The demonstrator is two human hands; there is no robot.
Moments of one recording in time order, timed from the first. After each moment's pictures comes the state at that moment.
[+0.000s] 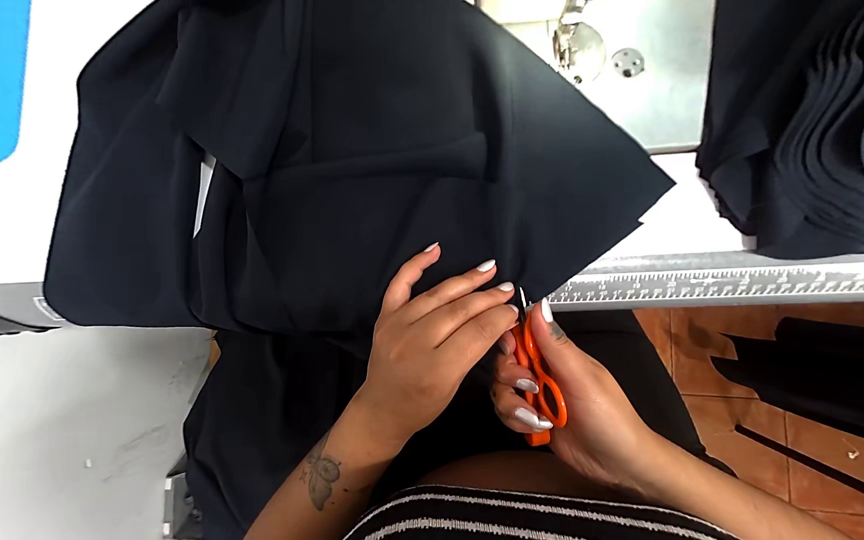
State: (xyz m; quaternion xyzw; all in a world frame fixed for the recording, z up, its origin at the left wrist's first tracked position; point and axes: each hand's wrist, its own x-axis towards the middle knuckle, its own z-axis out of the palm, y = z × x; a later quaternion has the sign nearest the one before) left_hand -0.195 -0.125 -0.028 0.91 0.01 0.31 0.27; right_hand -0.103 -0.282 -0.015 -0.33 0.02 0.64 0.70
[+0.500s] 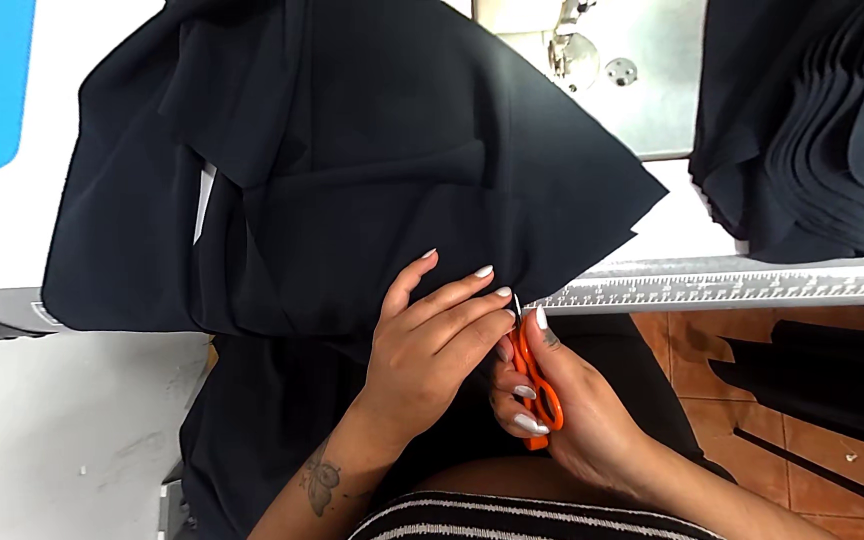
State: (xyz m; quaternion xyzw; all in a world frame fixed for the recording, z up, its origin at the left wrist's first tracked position) left_hand -0.196 -0.127 -0.028 0.91 0.01 0.31 0.27; right_hand -0.105 -0.282 -0.017 -0.34 0.01 0.63 0.69
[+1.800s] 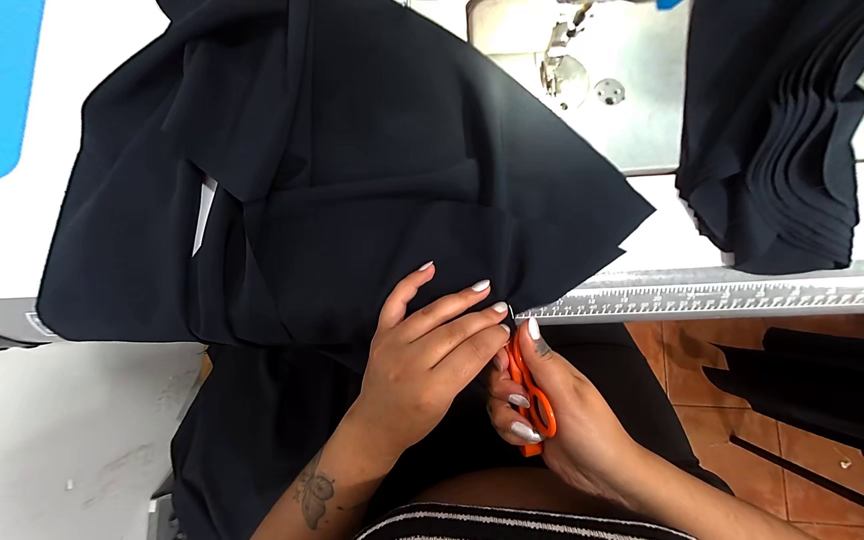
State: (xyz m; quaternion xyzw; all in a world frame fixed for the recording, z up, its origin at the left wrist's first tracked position) left_hand -0.199 -0.125 -0.031 0.91 0.00 0.31 0.26; right_hand -0.107 -0.282 -0.019 -0.36 0.01 0.62 0.69
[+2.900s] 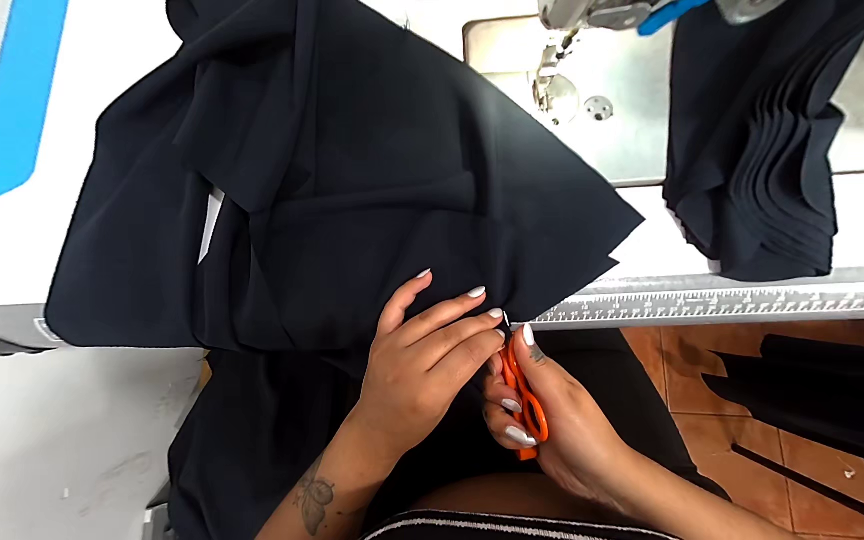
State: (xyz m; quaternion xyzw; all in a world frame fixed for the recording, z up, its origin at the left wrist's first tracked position) left_hand -0.198 -0.125 -0.032 0.91 0.01 0.31 0.26; right_hand -0.107 -0.281 -0.019 -0.36 0.02 0.62 0.70
